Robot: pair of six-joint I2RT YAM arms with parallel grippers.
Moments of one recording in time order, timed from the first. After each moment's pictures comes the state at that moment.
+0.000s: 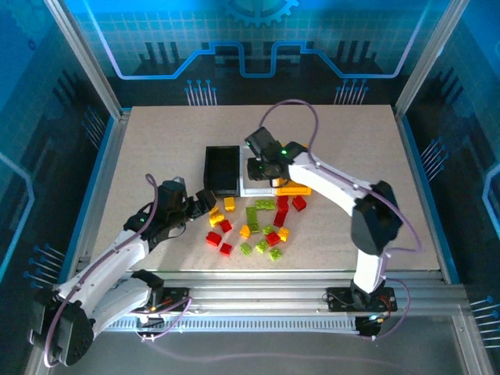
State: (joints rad) left arm -0.38 0.93 0.58 -0.42 0.03 -0.89; right arm 0.71 1.88 1.62 -0.76 0.16 0.53
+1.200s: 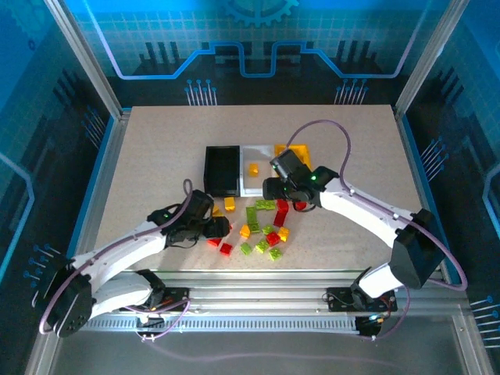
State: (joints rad) left arm -0.63 1.12 0.62 -0.58 0.03 -0.75; right arm 0.71 1.48 1.16 -0.70 0.16 0.62
